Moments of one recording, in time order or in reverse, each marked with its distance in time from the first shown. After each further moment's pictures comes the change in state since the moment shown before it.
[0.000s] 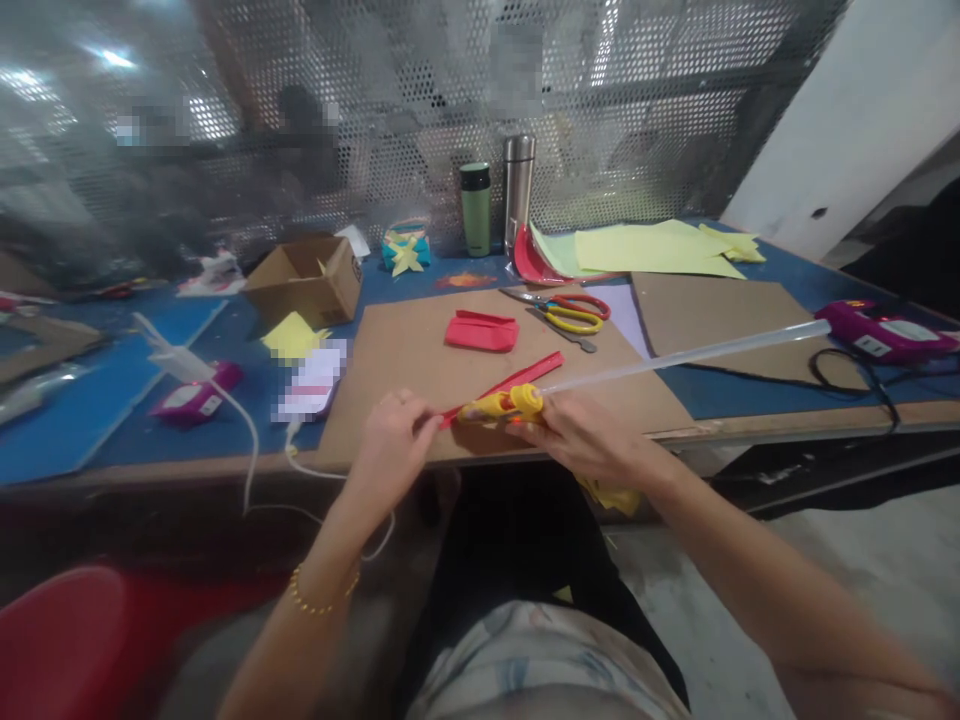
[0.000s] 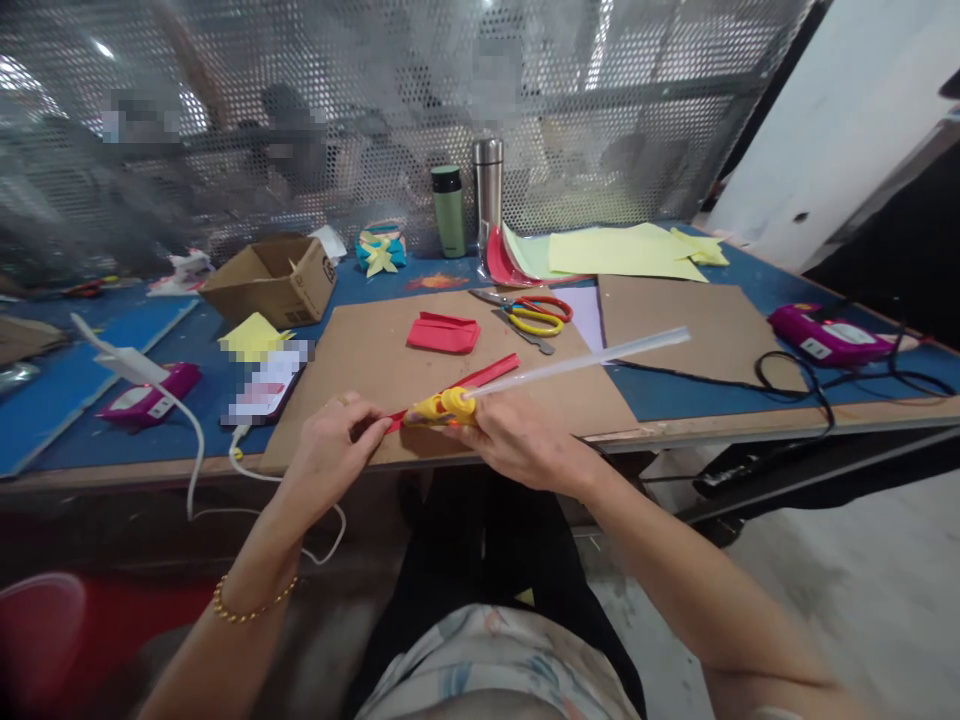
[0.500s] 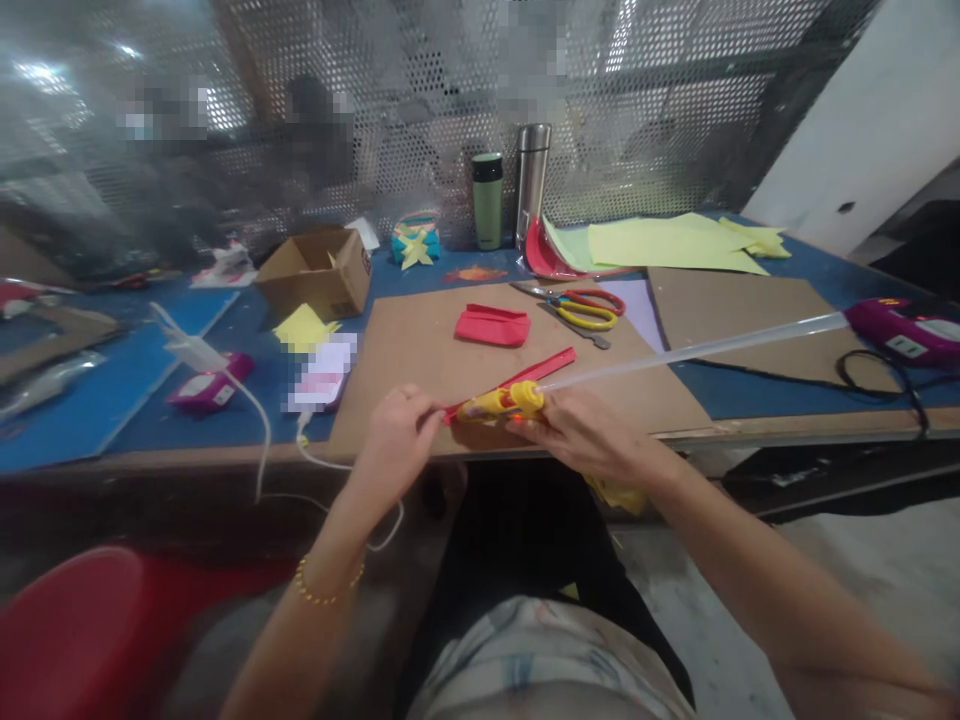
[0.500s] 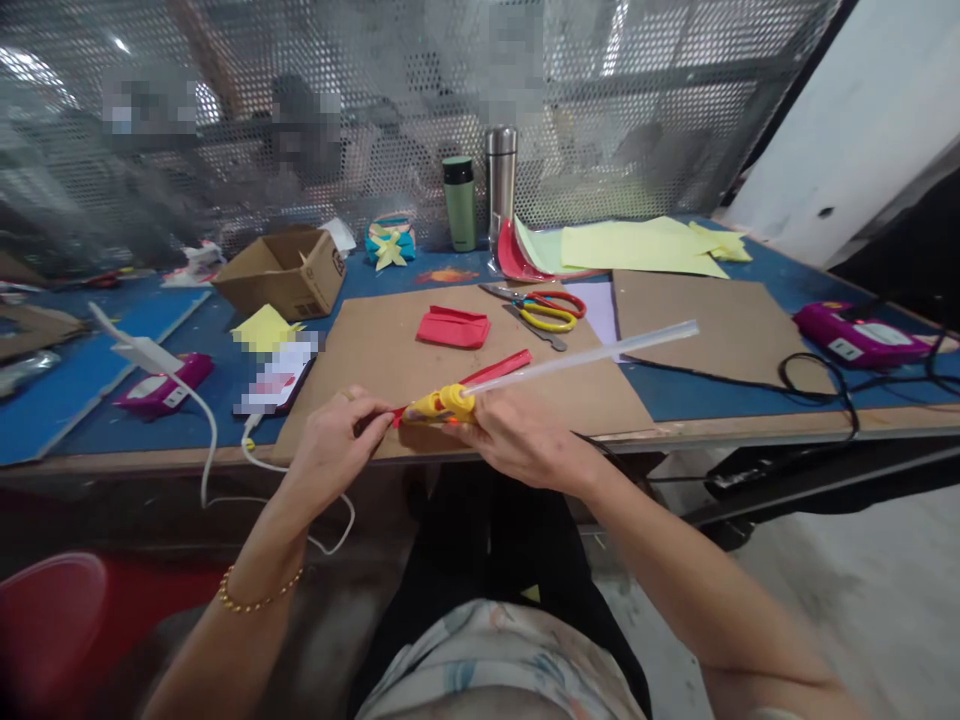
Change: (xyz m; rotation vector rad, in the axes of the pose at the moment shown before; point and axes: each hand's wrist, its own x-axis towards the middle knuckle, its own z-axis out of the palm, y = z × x) left_hand -0.003 -0.003 -0.002 -0.062 -0.004 -0.007; right_hand 0.006 -0.010 0.001 -0.010 -0.048 -0.013
